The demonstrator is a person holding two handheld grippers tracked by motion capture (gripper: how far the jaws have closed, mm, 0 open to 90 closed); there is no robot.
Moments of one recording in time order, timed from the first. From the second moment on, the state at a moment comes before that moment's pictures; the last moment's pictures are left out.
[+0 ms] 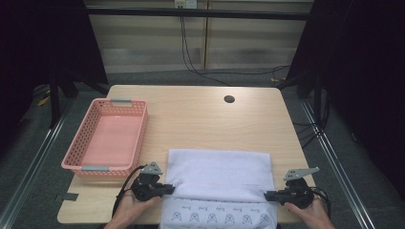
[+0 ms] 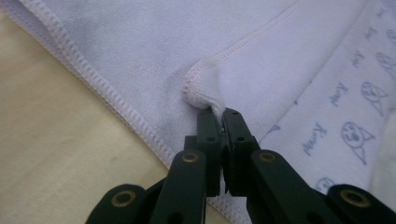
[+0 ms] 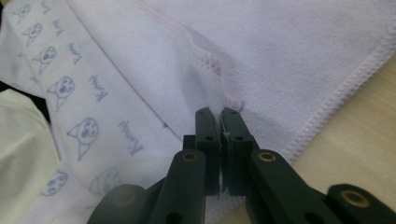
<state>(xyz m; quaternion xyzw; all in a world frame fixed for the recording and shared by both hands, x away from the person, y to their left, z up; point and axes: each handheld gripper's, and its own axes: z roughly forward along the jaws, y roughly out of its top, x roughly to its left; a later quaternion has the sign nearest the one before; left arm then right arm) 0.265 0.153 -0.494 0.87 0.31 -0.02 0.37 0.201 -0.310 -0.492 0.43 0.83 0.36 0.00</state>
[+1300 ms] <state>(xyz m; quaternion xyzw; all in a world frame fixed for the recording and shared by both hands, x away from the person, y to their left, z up) 0.430 0.113 -0.501 0.83 0.40 0.08 0.37 0.375 -0.329 -0.503 0.50 0.78 0.37 0.10</state>
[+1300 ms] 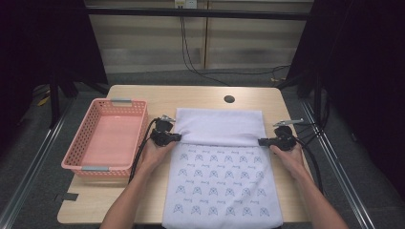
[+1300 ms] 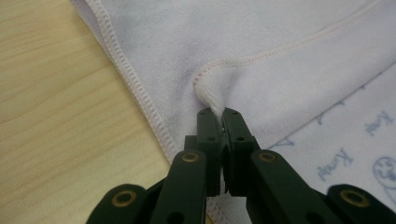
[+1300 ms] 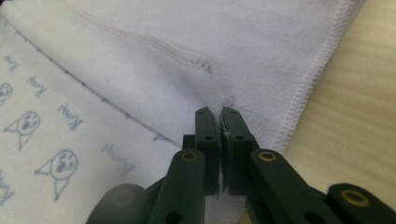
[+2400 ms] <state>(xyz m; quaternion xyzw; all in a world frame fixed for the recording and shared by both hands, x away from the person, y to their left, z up) 0.466 0.108 -0.468 0.81 0.40 0.08 0.42 0.418 -0.340 -0.455 0.50 0.73 0.44 0.15</state>
